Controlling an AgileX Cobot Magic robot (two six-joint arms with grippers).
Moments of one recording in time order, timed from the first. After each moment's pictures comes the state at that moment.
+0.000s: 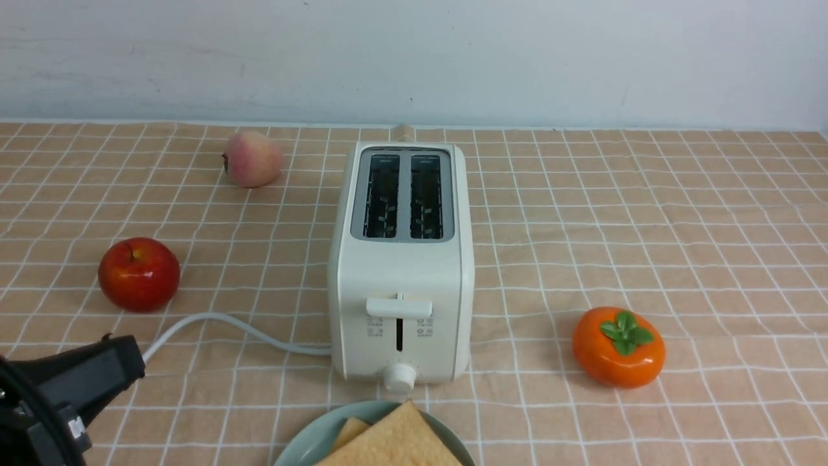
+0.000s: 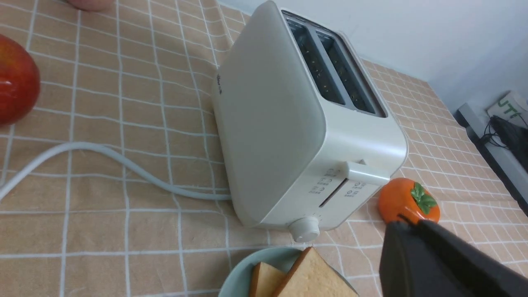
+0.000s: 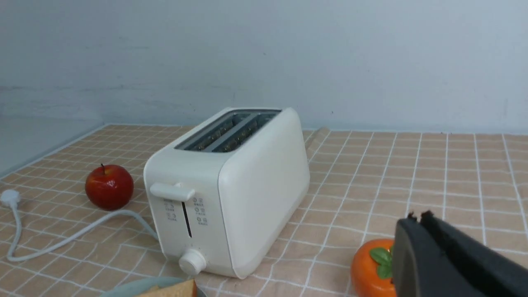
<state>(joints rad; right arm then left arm) 0.42 0.06 -0.26 0.07 0.29 0.07 -0.41 0.48 -0.45 -0.21 0.33 -0.40</state>
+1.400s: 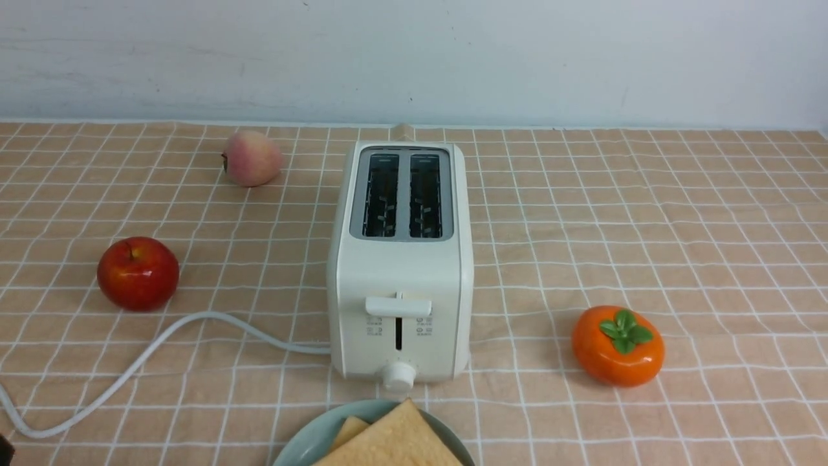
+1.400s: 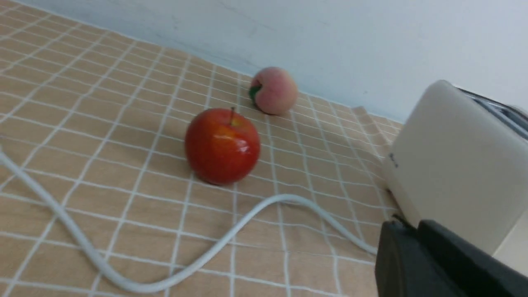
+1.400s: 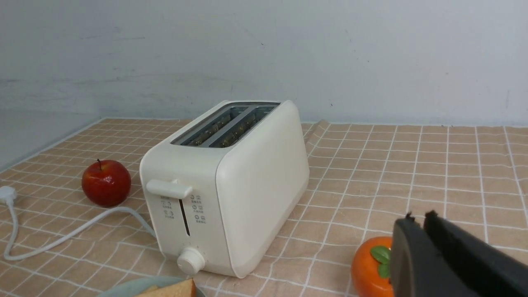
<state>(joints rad) 0.42 0.09 -0.25 0.07 0.26 0.07 -0.04 0.00 0.02 -0.08 0.18 -0.31</state>
